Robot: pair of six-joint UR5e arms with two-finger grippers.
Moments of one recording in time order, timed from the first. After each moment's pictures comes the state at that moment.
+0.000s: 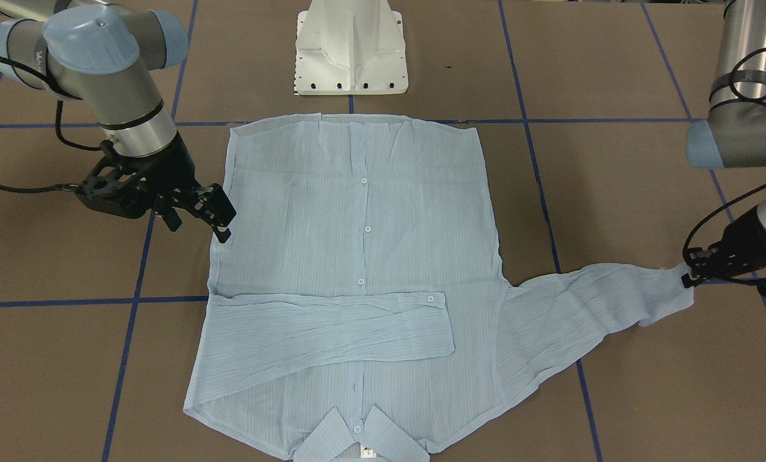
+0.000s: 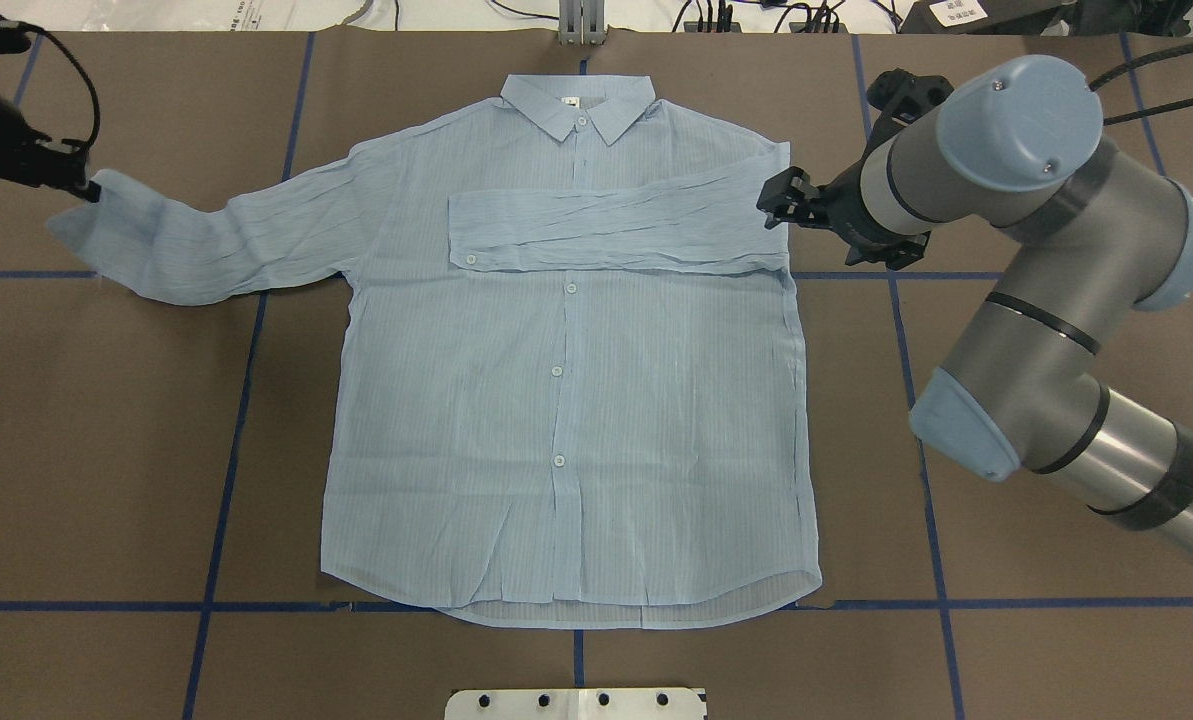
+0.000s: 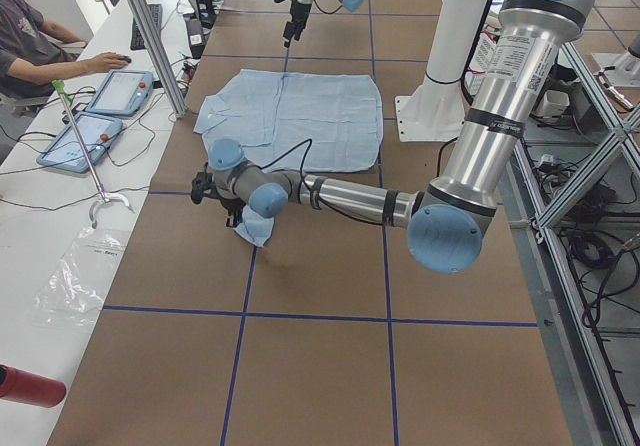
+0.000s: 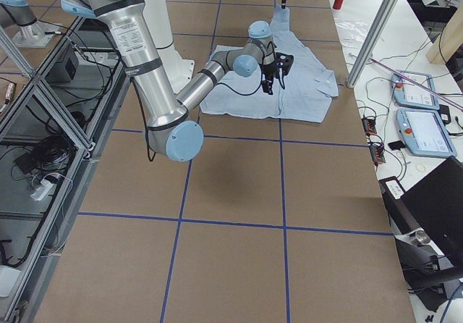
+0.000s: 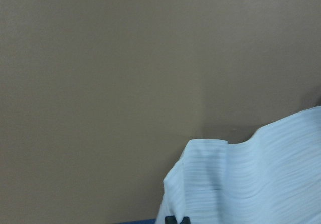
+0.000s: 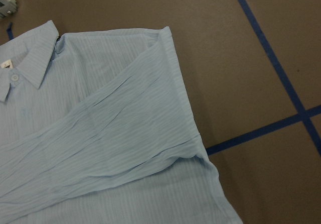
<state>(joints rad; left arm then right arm) -1.17 -1.93 -1.45 -1.96 -2.30 -0.70 0.79 -1.16 1.86 -1.39 1.88 1.43</state>
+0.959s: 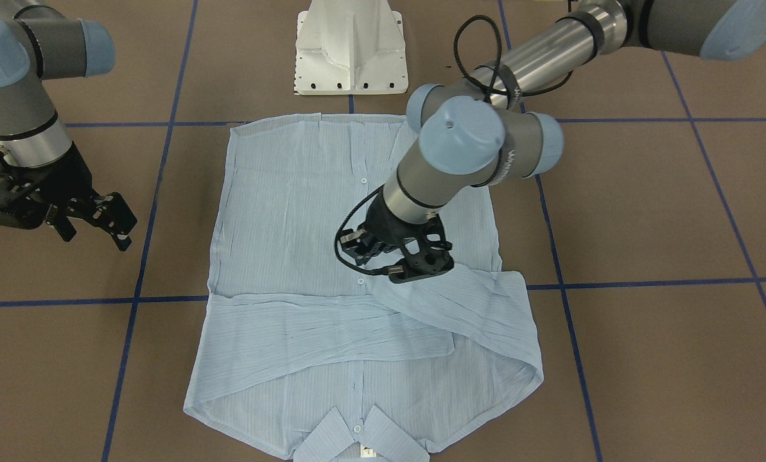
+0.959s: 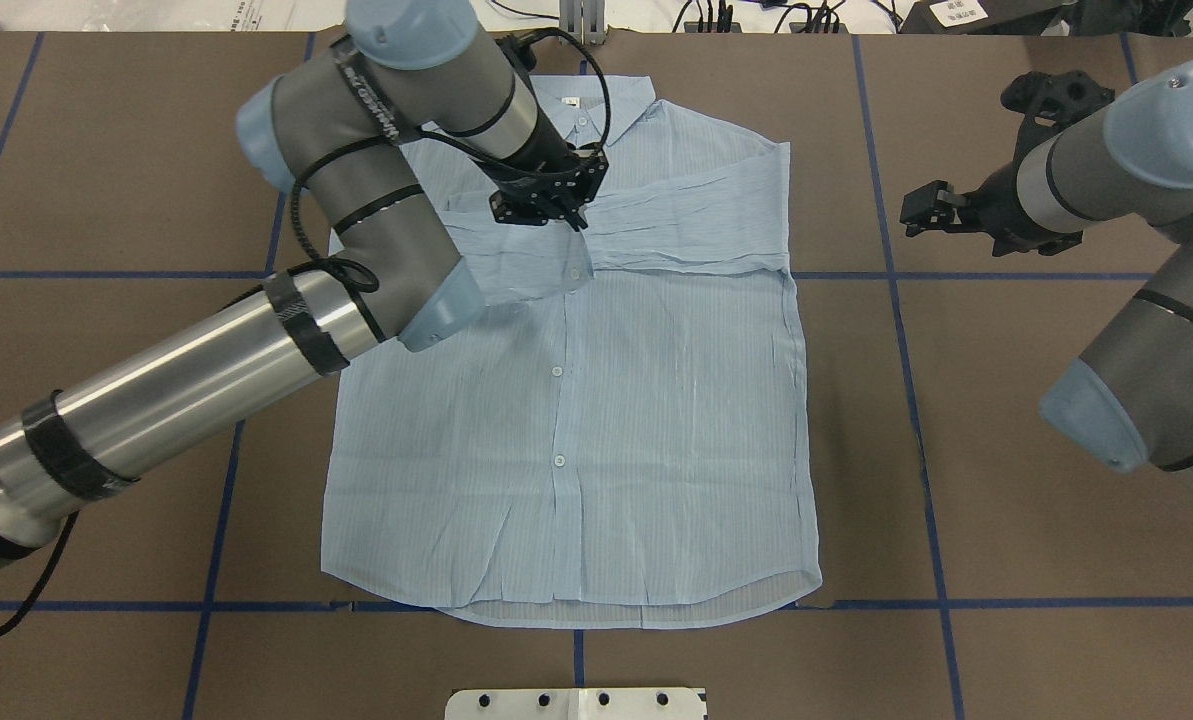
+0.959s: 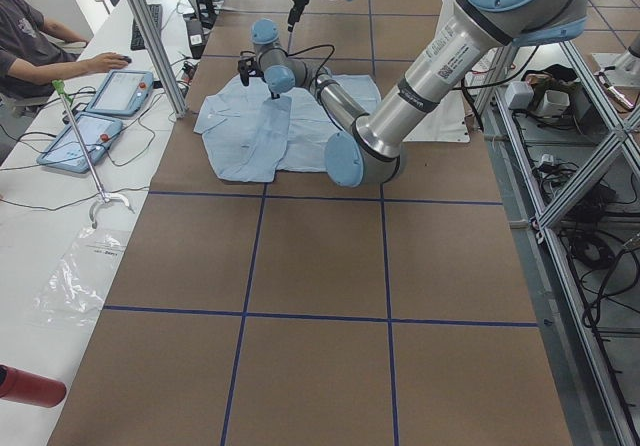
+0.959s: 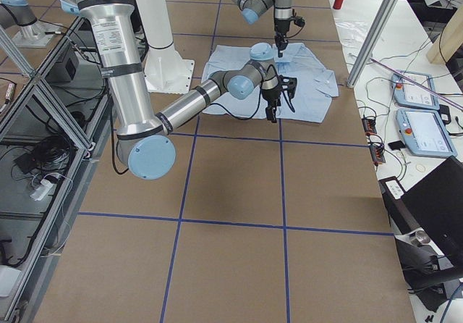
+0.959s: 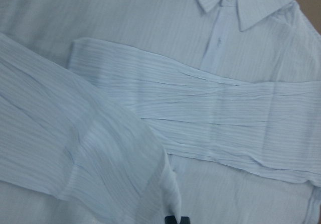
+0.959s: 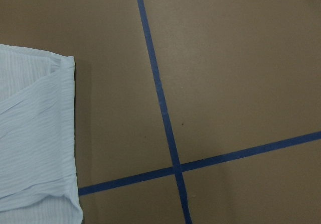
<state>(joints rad) -0.73 -2.55 -1.20 -2.06 -2.14 -1.53 0.90 -1.34 1.89 -1.38 1.89 1.16</state>
